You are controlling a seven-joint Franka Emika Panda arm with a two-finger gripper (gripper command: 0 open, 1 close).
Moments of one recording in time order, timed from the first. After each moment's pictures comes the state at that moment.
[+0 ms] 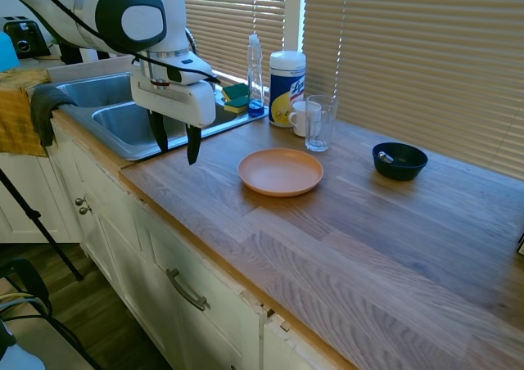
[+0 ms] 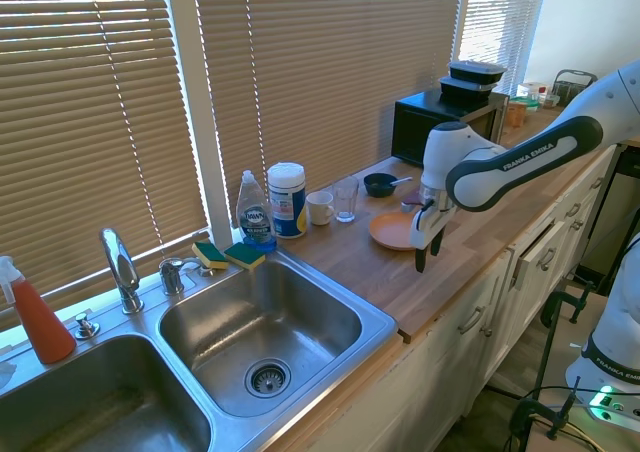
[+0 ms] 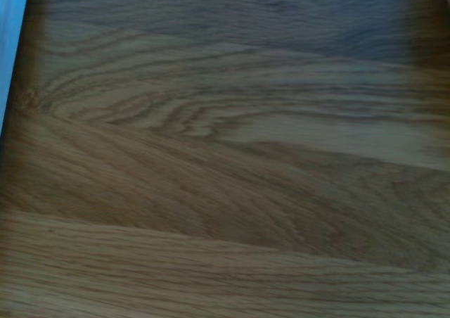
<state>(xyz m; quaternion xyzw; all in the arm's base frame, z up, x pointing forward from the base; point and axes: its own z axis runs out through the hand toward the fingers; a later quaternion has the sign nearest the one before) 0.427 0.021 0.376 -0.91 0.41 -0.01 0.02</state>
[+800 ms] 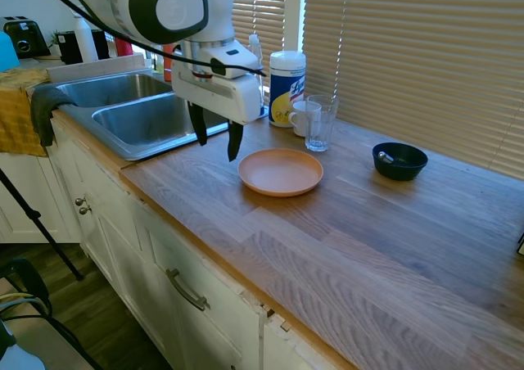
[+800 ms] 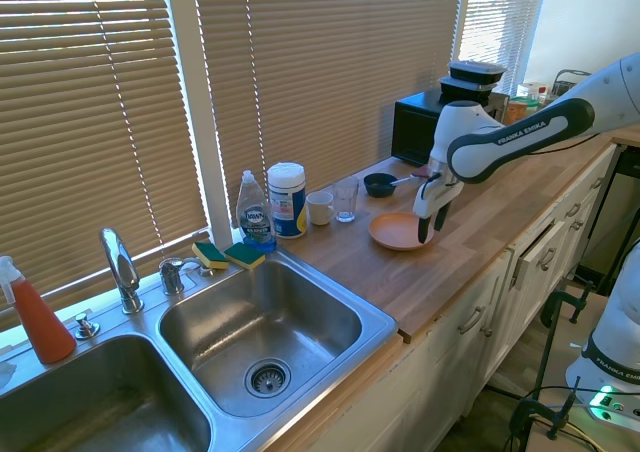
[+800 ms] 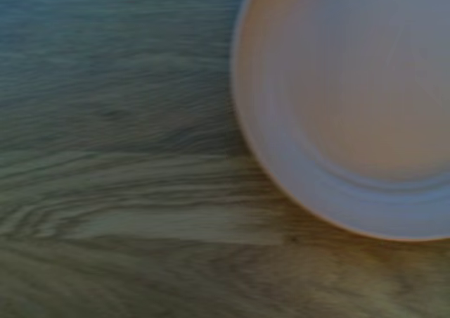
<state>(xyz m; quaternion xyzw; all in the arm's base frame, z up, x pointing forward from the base) 0.442 -0.094 0.405 -0.88 0.47 -0.04 0.04</state>
